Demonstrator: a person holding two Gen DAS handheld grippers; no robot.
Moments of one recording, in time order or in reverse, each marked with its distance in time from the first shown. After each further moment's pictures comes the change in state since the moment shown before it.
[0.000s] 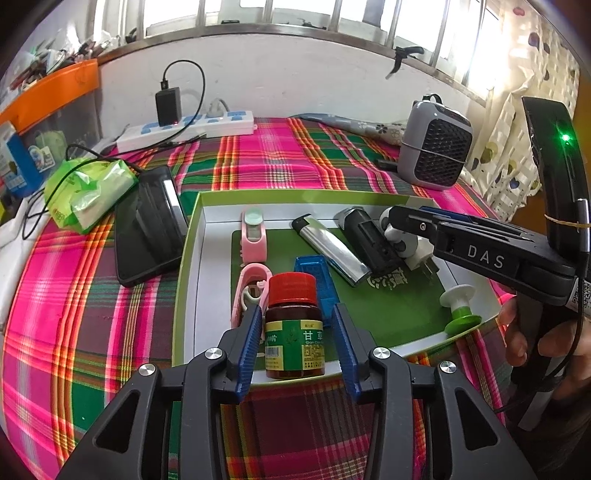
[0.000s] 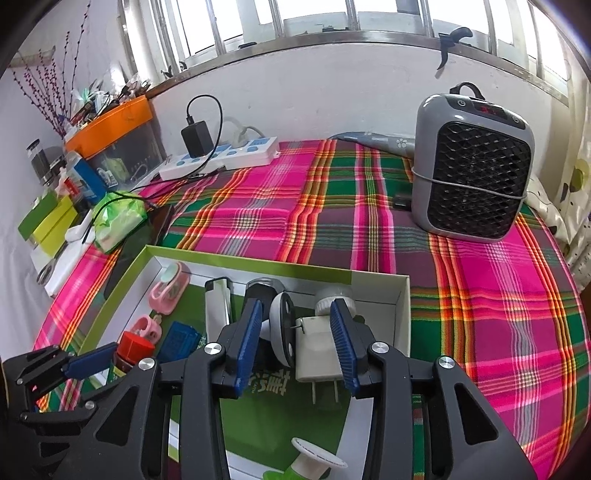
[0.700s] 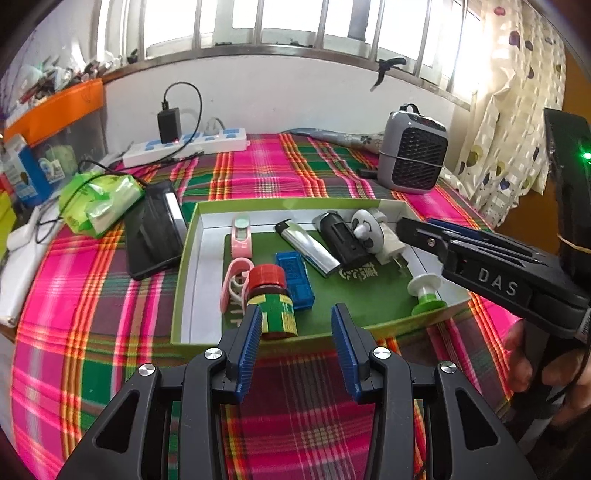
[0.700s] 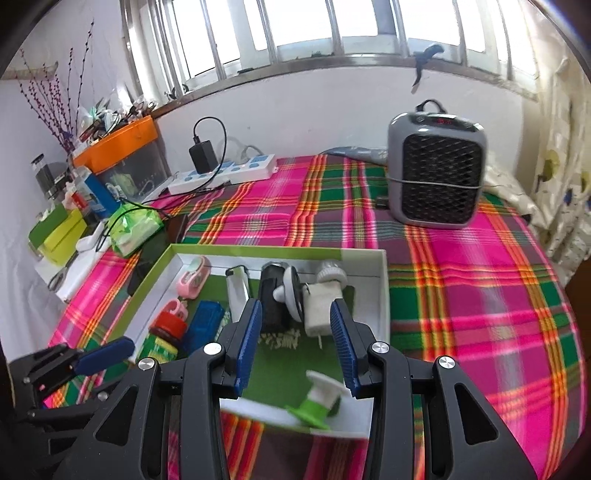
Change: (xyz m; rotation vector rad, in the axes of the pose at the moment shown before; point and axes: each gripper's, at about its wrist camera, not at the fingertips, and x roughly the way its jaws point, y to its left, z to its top) left arm -0.039 -0.023 -0.017 0.027 -0.057 0.022; right arm -0.053 0.013 -0.027 0.032 -0.078 -0.037
